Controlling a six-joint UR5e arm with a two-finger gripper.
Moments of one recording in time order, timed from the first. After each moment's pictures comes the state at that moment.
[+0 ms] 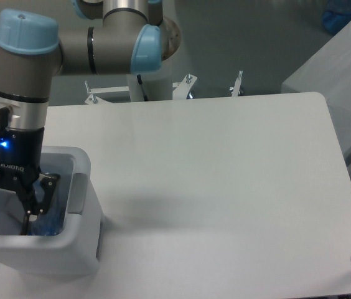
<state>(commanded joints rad) 2.04 -1.86 -1.44 -0.65 1.31 0.04</state>
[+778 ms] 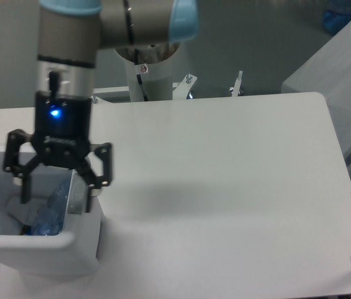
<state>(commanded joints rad) 2.27 -1.82 -1.37 -0.65 1.32 0.27</state>
